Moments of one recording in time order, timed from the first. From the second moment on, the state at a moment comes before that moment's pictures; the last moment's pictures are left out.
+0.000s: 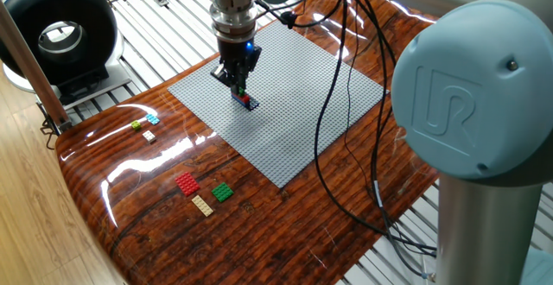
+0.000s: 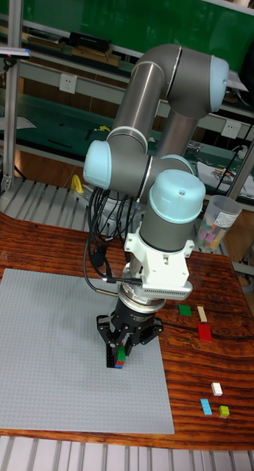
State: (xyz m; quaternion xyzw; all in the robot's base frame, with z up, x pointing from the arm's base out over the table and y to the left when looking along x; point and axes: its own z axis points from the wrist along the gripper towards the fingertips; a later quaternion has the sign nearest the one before) arm 0.655 0.043 0.032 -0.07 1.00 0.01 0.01
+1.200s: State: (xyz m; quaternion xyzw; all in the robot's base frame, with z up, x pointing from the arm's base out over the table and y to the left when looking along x) arm 0.656 0.039 0.051 -0.07 1.00 0.02 0.00
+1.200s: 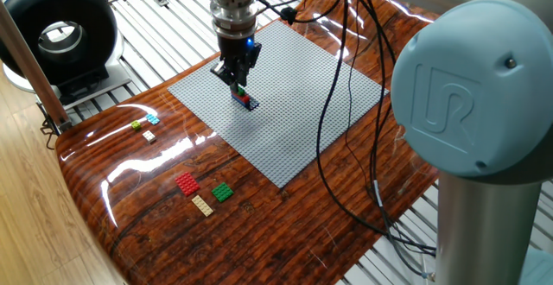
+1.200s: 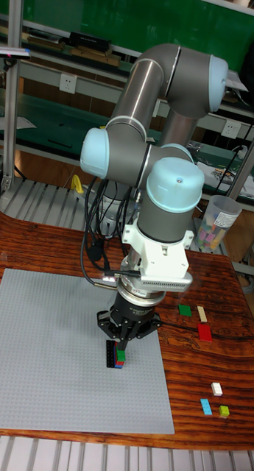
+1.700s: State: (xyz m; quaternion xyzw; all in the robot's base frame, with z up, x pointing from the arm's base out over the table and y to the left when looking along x) arm 0.658 0.043 0.047 -0.07 1.00 0.02 0.01
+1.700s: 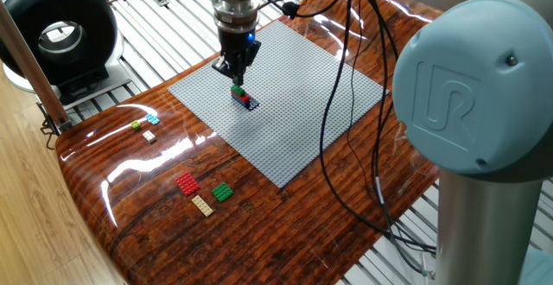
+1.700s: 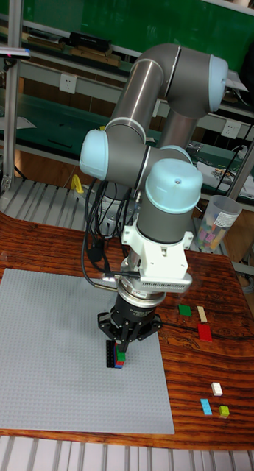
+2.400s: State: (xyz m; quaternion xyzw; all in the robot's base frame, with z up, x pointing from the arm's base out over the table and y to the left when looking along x) arm 0.657 0.044 0.033 -0.07 1.00 0.02 0.02
